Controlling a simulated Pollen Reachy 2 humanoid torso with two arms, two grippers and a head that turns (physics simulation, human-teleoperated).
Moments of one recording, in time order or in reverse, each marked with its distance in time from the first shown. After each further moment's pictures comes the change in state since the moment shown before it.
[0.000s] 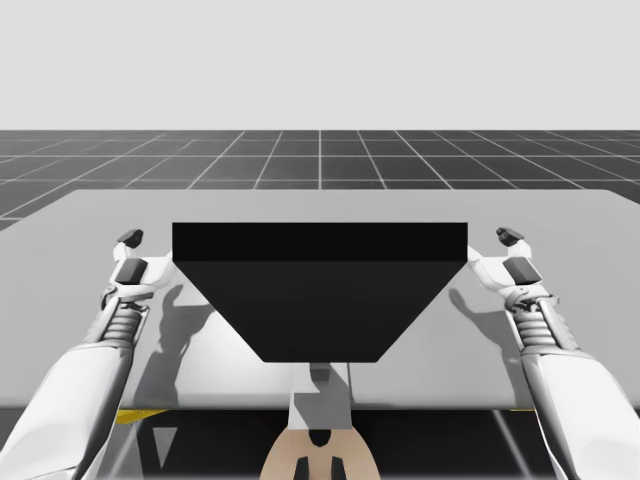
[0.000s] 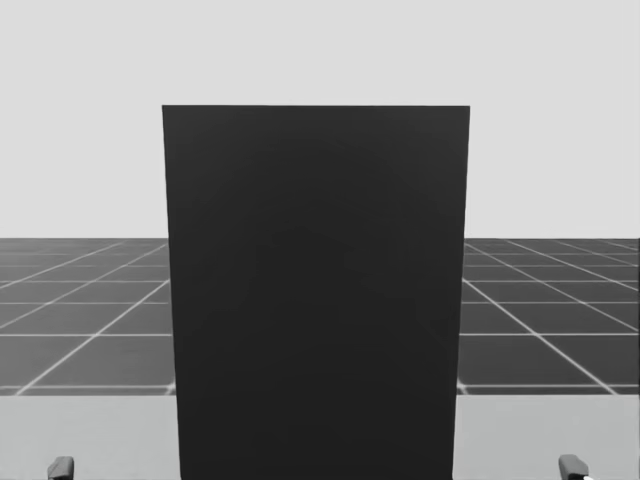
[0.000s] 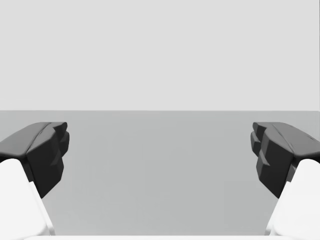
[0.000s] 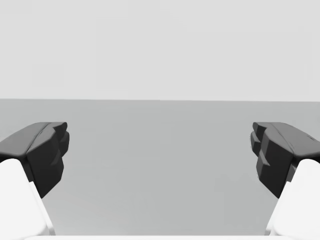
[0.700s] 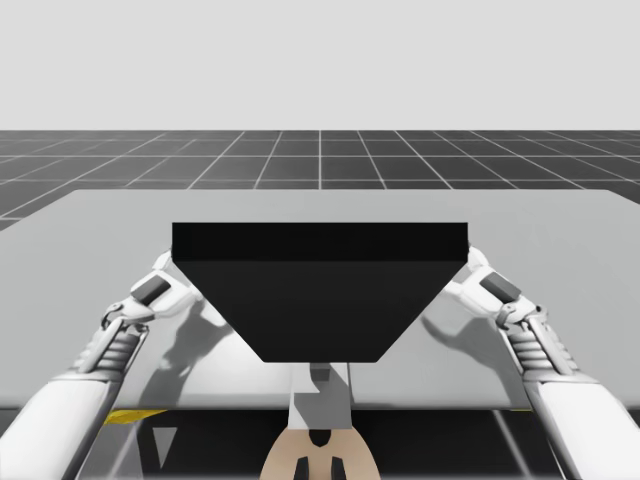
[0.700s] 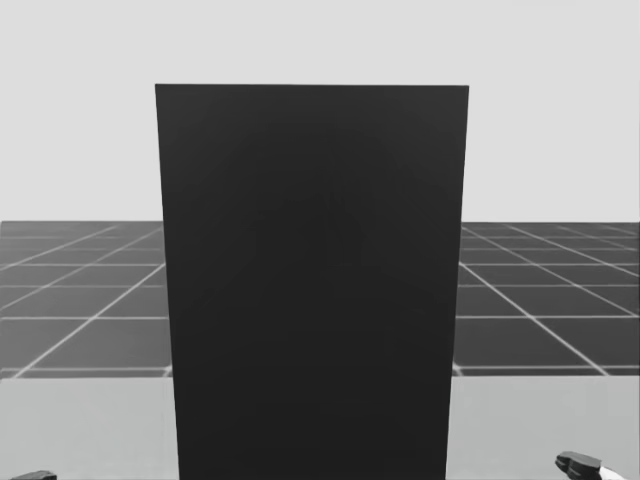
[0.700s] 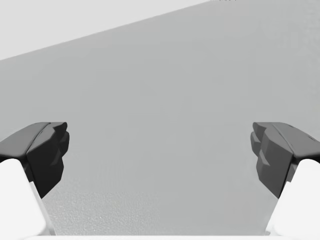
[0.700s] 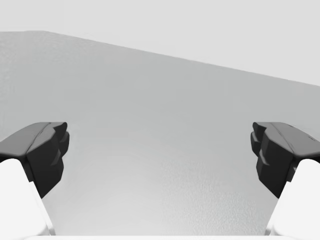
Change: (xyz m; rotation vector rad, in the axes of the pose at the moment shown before) left arm 0.008 -0.026 0.033 -0.545 0.209 -0.035; right arm -0.002 0.033 0.023 0.549 0.069 -0.076
